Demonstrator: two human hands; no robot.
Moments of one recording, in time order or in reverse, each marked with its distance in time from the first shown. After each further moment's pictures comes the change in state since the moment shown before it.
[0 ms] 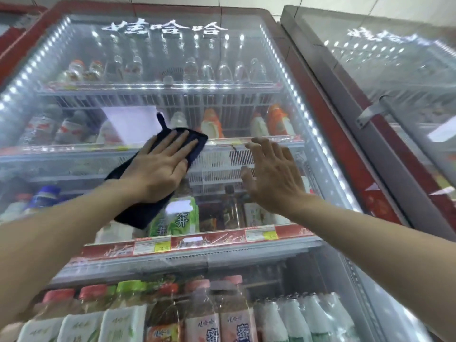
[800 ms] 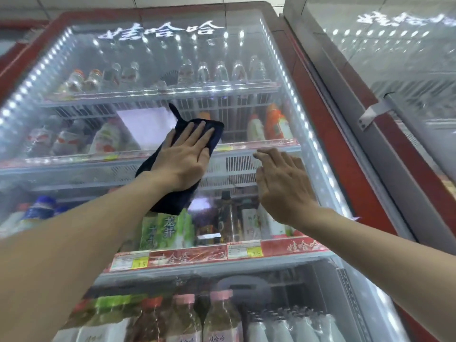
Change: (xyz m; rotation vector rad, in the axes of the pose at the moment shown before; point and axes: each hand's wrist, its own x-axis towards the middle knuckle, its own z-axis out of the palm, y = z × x) left_hand 0.078 0.064 0.005 -0.015 -0.004 -0.109; right_hand -0.003 0.066 -0.001 0.112 -0.036 0.011
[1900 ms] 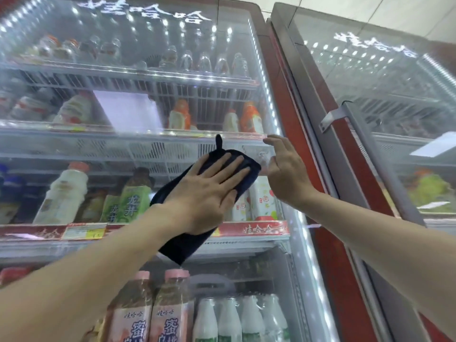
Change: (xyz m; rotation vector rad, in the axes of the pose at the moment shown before) left_hand -0.080 0.131 0.025 0.033 -0.012 0.298; right_hand -0.019 0.062 -0.044 0.227 -0.050 0.194
